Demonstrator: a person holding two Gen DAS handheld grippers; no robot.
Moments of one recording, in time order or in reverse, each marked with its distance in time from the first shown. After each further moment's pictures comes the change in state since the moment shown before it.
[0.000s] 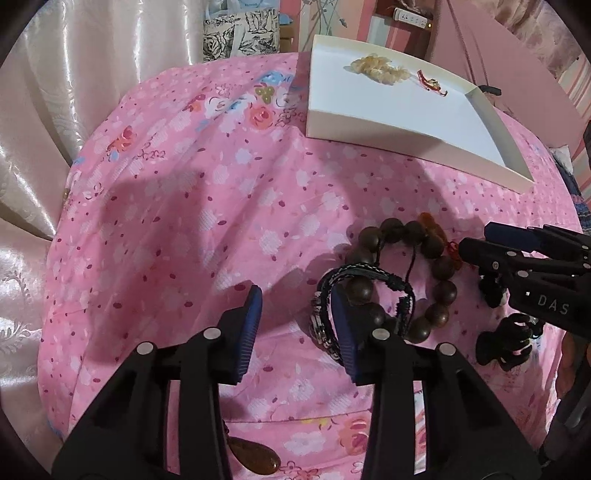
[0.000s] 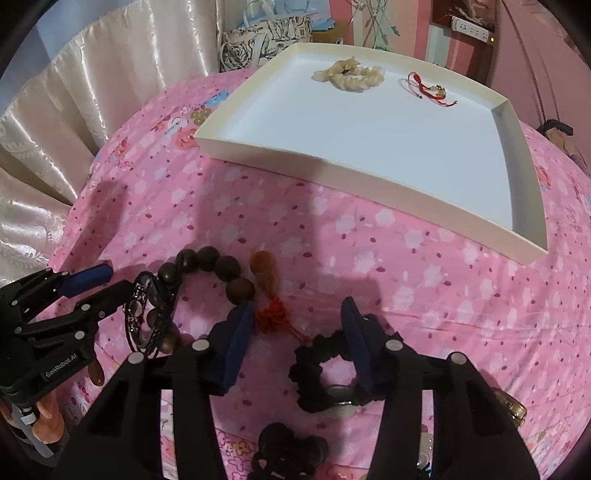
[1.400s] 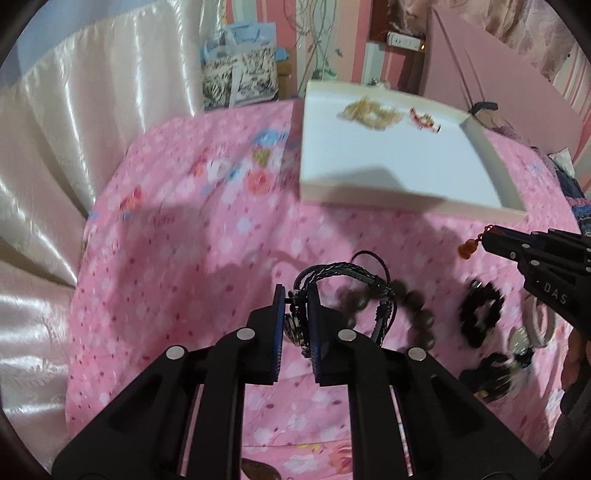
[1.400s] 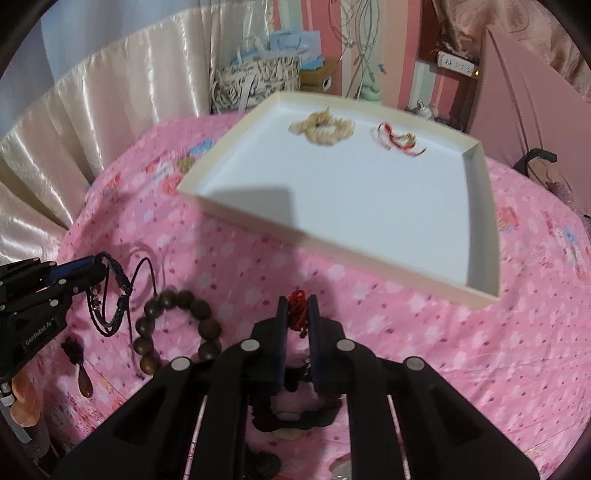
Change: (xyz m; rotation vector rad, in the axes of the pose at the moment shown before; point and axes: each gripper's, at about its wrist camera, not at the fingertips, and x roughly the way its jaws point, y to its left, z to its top) left arm -0.038 -0.020 0.040 0.038 -0.125 0.037; right arm -0.045 -0.028 0.021 -0.016 -0.170 -0.050
